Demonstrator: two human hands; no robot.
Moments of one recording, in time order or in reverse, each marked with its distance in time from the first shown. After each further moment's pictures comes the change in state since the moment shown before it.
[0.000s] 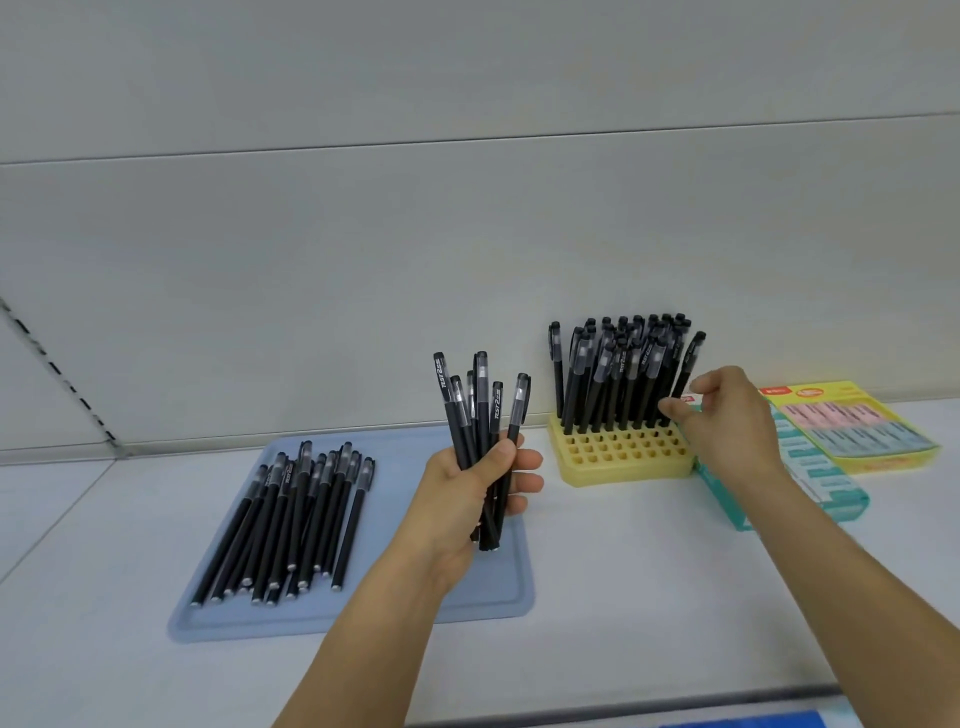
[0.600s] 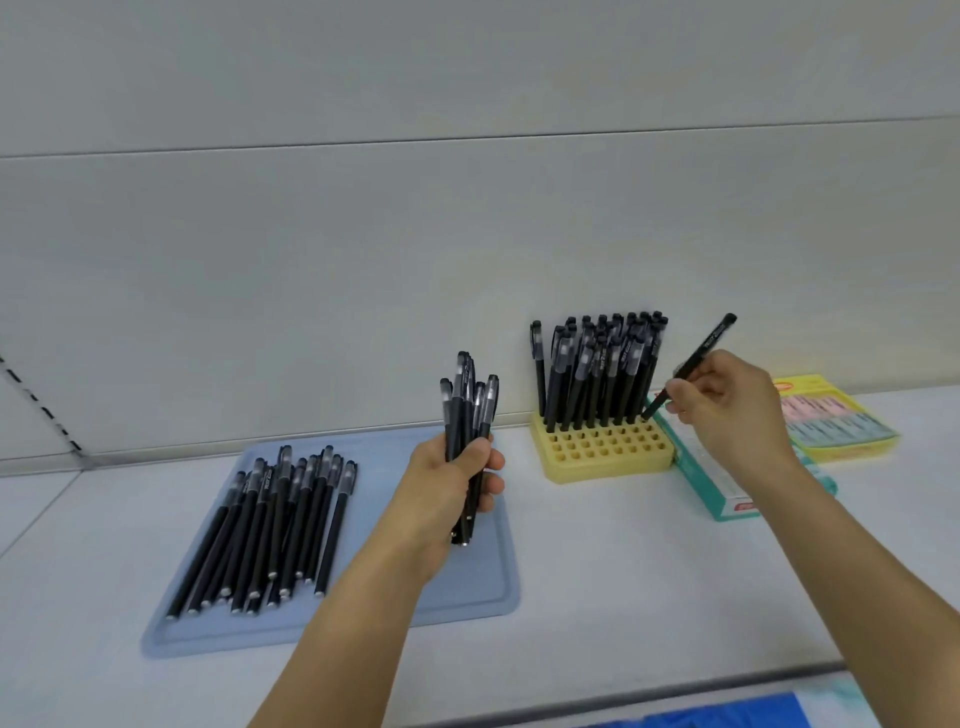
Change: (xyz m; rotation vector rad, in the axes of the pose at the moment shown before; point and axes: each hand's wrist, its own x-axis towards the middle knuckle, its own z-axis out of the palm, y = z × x) left_hand 0.008 0.004 -0.003 0.141 0.056 -0.009; right_hand -0.006 -0.005 -0.029 0.271 -0.056 -0.082
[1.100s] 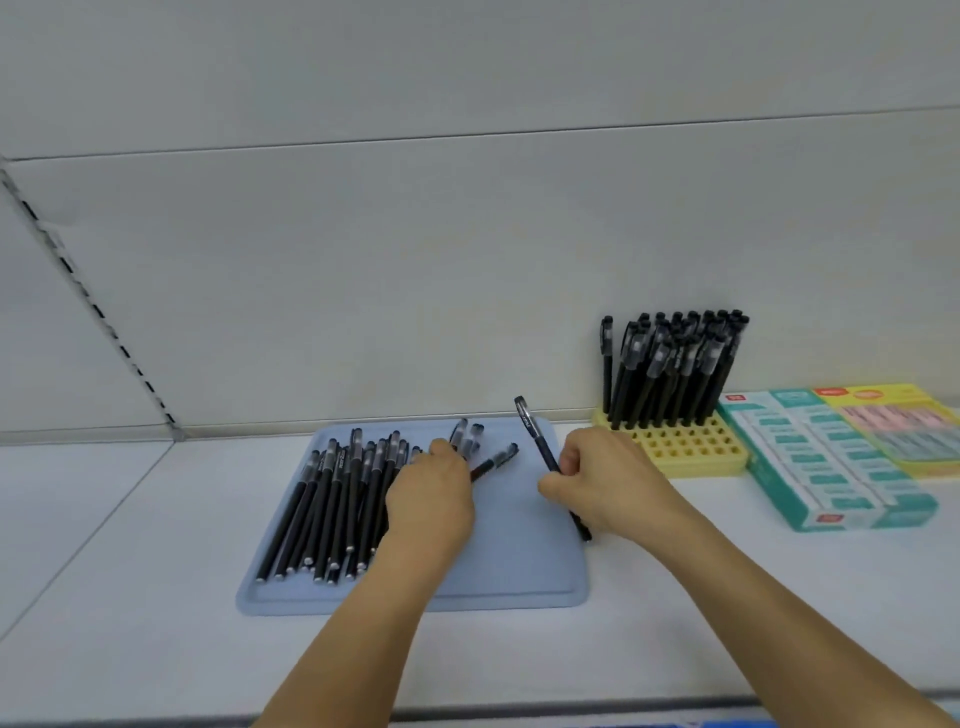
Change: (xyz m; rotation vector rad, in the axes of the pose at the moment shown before) left_hand 0.004 -0.008 -0.056 1.675 0.209 0.004; right_hand -0.081 -0.075 0.111 -0.421 -0.597 -0.108
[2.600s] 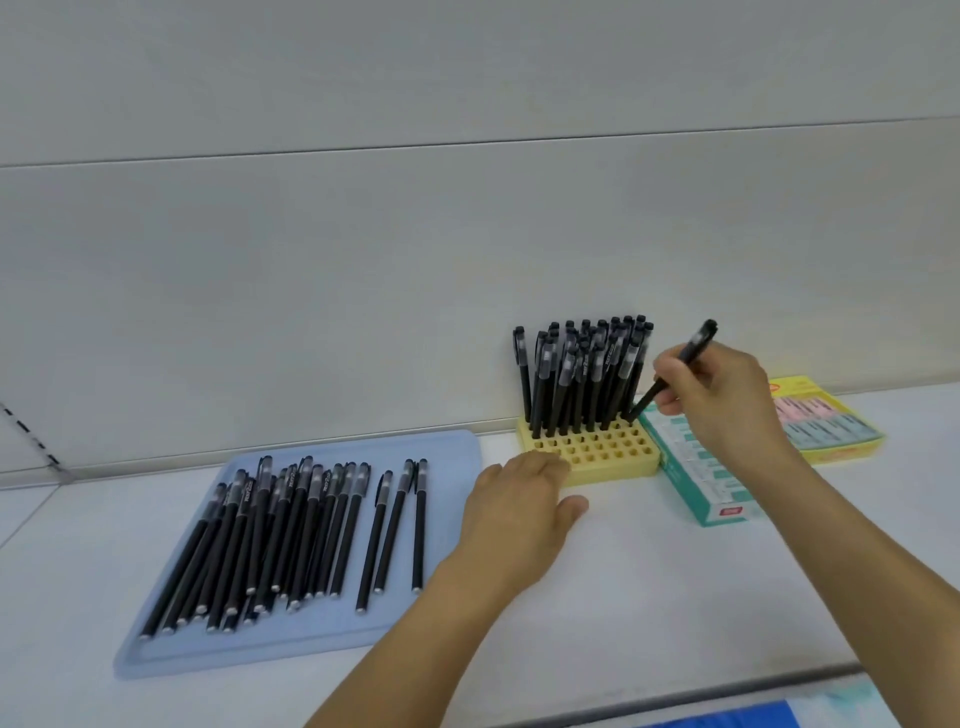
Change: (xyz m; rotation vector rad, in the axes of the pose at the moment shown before) left_hand -0.008 0.118 0.010 -0.313 0.066 0.553; right_hand 0.006 0.114 -0.111 0.456 0.617 0.003
